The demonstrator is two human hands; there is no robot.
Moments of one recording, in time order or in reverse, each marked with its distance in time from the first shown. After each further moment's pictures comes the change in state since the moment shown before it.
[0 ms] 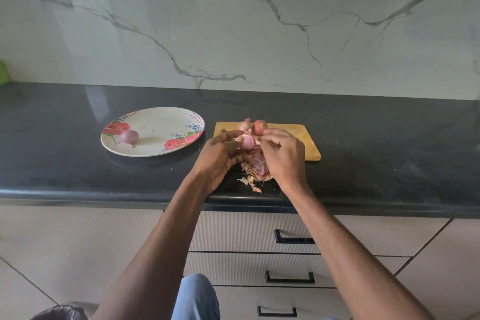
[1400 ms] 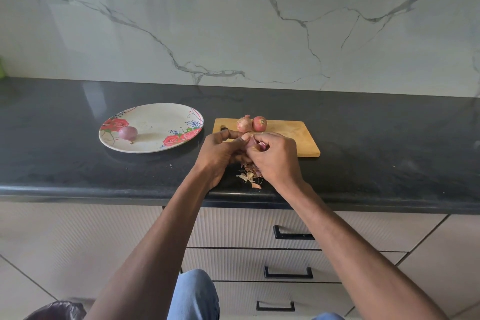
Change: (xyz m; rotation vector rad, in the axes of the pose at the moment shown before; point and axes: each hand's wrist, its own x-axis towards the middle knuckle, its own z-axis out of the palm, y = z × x) left_hand -0.001 -0.003 0.000 0.194 0.023 0.061; right_hand -0.004 0.004 0.010 -0.050 -0.076 -0.202
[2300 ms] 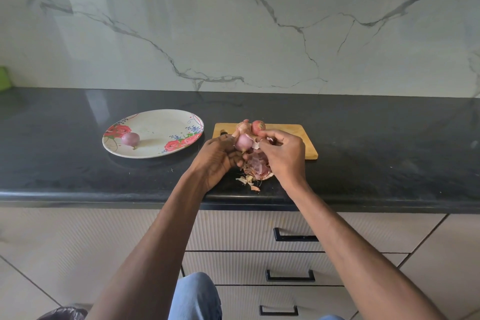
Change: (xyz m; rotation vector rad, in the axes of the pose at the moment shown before) left_hand -0.002 0.013 0.000 -0.211 -0.064 -0.137; right_hand 0.003 -0.008 -0.018 0.298 0.053 0.353
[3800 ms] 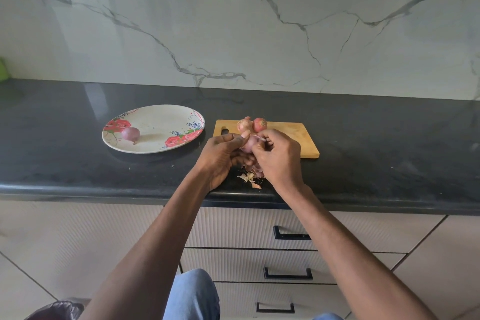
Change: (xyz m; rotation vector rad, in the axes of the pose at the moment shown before) left_hand -0.006 -0.007 0.003 0.064 -0.030 0.070; right_hand -0.006 0.009 0.010 -0.305 0.073 -0.474
